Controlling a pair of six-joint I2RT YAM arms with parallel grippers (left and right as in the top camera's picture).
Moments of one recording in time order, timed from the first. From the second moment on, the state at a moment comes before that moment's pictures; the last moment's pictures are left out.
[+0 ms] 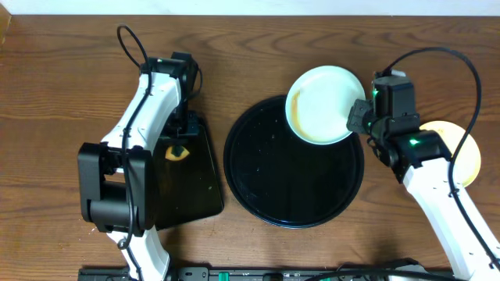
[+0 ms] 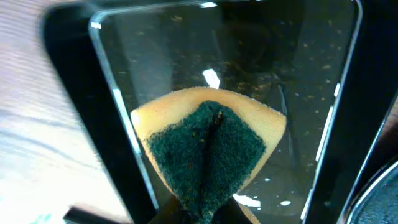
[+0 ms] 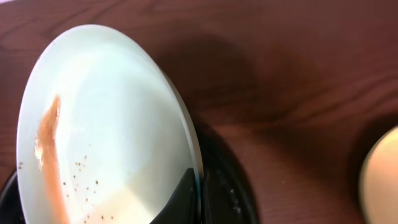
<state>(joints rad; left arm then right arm) -0.15 1.94 1.50 -1.31 -0.15 -0.32 0.22 1.33 1.03 -0.52 0.14 0.37</state>
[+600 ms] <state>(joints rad) -0.15 1.94 1.26 -1.14 0.04 -0.27 0.41 1.33 1.08 -0.68 0.42 0.05</state>
